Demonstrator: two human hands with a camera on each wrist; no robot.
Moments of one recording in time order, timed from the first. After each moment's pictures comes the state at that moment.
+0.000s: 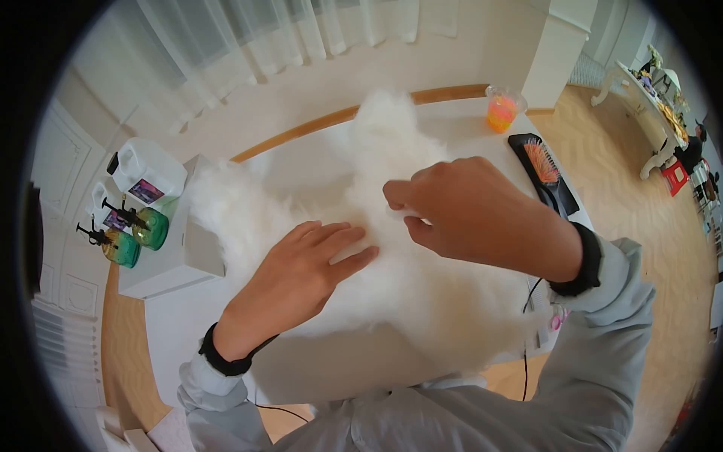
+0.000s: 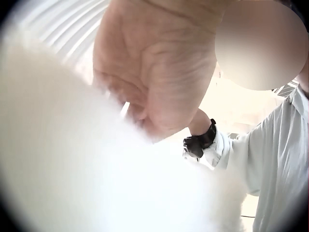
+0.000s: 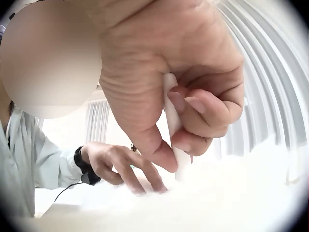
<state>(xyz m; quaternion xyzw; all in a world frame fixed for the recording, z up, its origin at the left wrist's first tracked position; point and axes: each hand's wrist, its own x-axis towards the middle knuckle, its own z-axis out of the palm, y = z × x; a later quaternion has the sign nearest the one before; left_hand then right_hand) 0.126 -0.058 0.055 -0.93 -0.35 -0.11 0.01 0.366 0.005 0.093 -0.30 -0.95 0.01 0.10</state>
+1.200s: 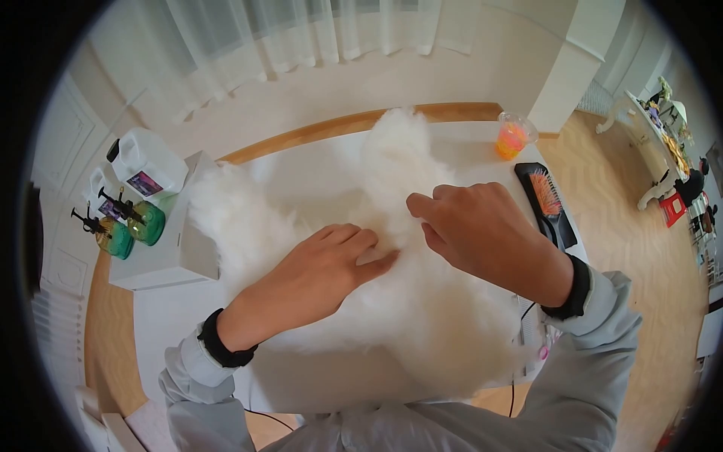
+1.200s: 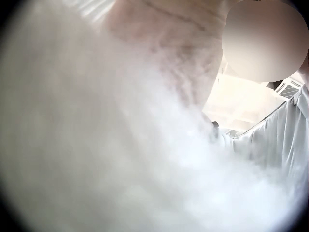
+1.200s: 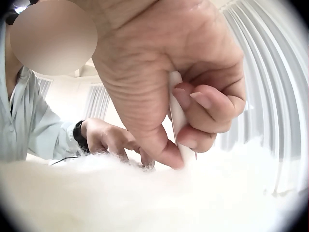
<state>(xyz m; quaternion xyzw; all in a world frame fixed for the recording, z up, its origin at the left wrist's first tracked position) 0.139 -0.029 0.049 -0.93 -0.34 -0.12 -0.03 0.366 0.022 0.093 -0.37 -0.93 0.01 0.07</state>
